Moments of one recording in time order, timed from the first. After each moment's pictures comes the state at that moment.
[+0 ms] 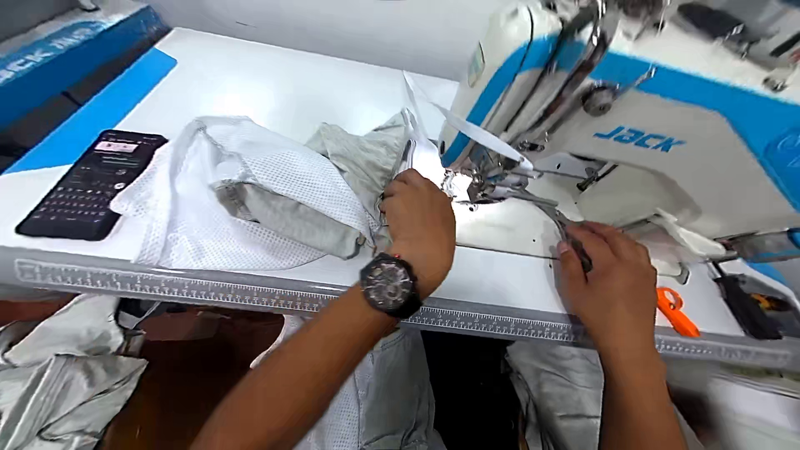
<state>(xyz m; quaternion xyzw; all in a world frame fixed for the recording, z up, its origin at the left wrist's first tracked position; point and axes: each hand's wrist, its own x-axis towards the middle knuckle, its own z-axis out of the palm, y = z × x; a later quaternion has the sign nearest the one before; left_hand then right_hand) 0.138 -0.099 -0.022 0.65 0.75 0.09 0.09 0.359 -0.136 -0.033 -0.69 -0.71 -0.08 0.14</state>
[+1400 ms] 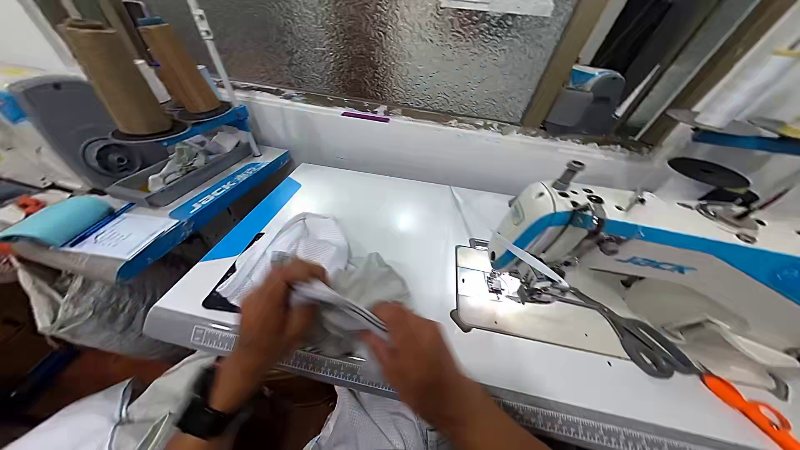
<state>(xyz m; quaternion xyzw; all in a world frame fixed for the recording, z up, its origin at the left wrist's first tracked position) -0.125 -0.197 -0.014 0.69 0.47 0.53 -0.14 0.089 -0.161 -0.032 -0.23 -0.85 0.08 0.46</state>
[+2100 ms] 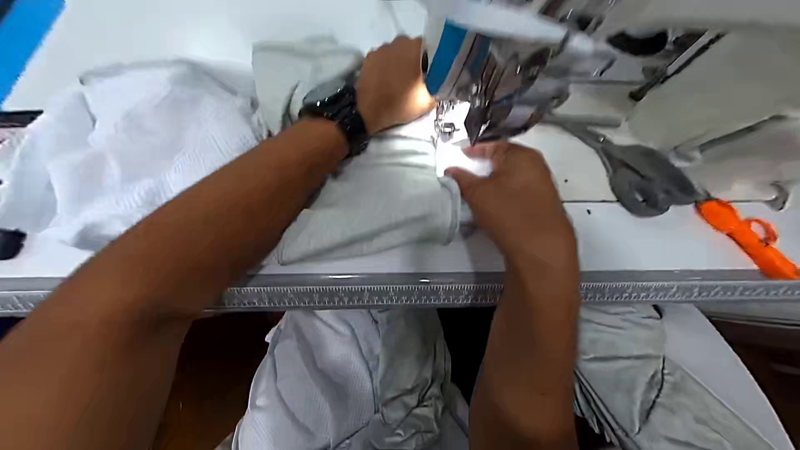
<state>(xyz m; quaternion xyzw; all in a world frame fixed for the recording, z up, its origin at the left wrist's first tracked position) 0.085 0.018 -0.044 0.81 0.54 0.15 0.14 0.243 -0.099 -0.051 -0.70 -0.61 0.27 0.25</state>
